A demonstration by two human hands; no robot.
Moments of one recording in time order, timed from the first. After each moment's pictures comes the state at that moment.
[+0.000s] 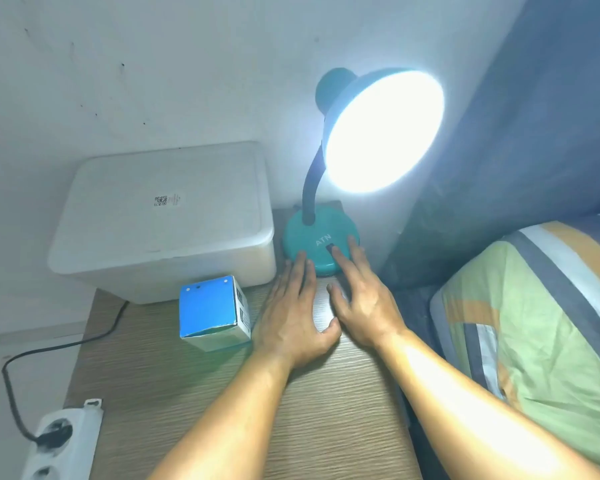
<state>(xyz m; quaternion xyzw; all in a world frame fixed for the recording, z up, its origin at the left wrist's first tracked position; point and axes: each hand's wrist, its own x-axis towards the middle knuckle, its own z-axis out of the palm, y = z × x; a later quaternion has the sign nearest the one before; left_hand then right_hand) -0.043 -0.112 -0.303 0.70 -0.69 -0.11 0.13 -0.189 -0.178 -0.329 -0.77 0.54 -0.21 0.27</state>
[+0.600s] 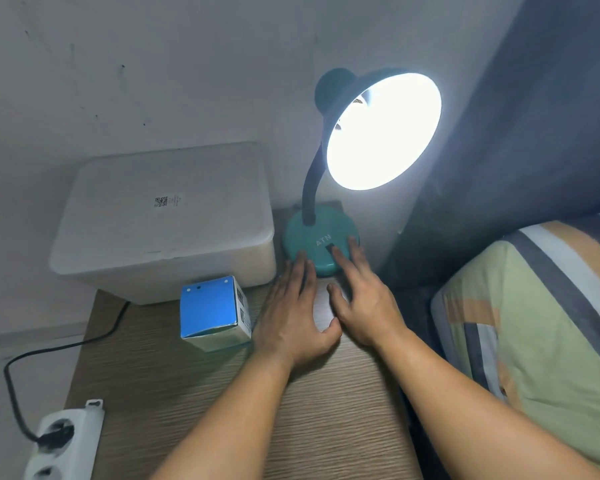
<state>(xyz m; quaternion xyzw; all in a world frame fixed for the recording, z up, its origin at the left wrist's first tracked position) -0.044 -0.112 -0.295 0.70 -0.69 -0.12 0.14 -0.189 -0.179 -0.331 -0.78 0.53 -0.21 0.26</state>
